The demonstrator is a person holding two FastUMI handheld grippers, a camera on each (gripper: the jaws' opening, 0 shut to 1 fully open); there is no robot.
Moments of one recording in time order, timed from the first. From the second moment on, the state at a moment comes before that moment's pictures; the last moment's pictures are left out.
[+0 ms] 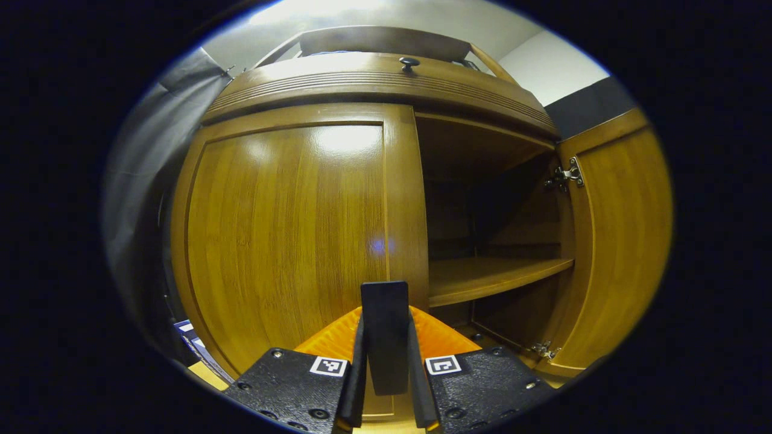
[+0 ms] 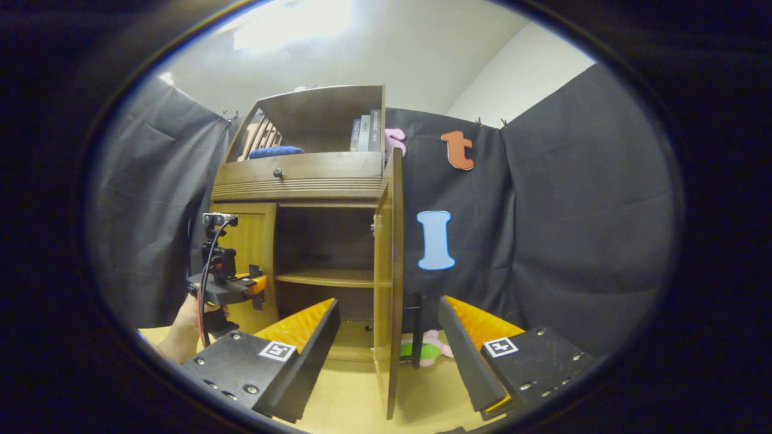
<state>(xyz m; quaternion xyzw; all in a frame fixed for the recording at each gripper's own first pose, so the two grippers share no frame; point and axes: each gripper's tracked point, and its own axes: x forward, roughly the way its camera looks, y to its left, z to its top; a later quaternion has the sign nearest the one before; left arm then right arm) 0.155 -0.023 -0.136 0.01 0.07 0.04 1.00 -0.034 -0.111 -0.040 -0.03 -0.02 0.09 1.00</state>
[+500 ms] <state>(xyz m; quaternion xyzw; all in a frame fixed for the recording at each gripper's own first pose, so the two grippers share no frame) 0.104 -0.030 -0.126 -0.03 0.12 -0.03 0.99 -0.060 -0.073 -0.027 -0.02 -0.04 0.12 0.99</state>
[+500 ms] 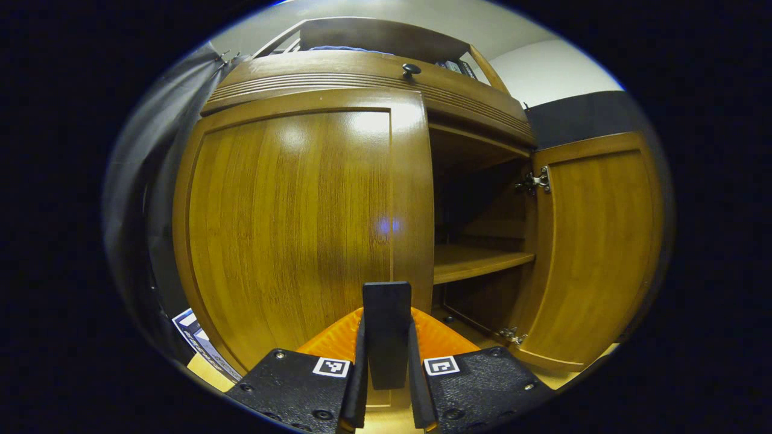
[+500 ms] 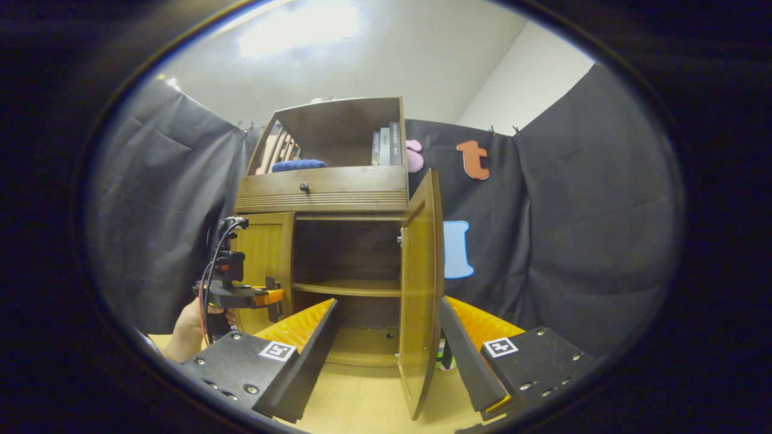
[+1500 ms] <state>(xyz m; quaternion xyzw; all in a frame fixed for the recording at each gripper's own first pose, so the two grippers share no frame) 0.004 -0.006 -0.094 -0.02 0.12 -0.10 0.99 -0.086 -0.008 -0.012 0.06 -0.02 0.12 0.99</state>
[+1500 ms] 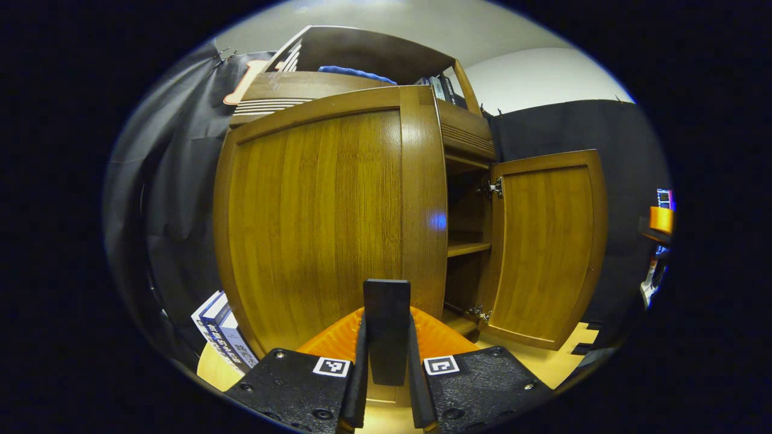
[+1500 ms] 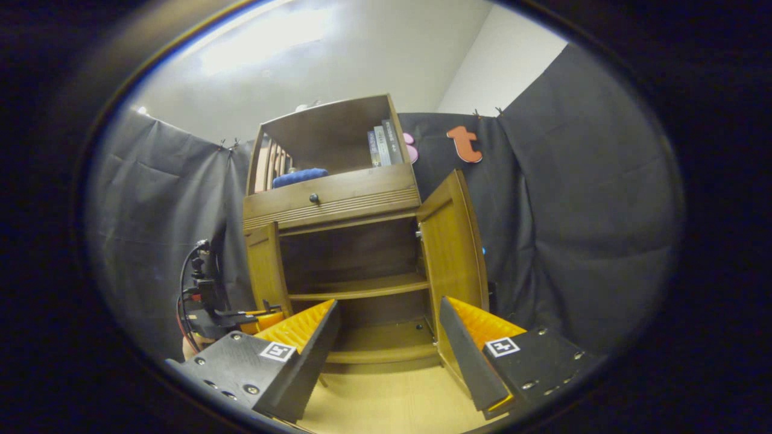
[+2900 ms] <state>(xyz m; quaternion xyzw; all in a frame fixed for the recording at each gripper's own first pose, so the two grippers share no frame) -0.077 0.085 -0.074 0.00 0.11 -0.01 0.99 -0.093 0.055 -0.033 0.01 -0.02 0.13 0.99</state>
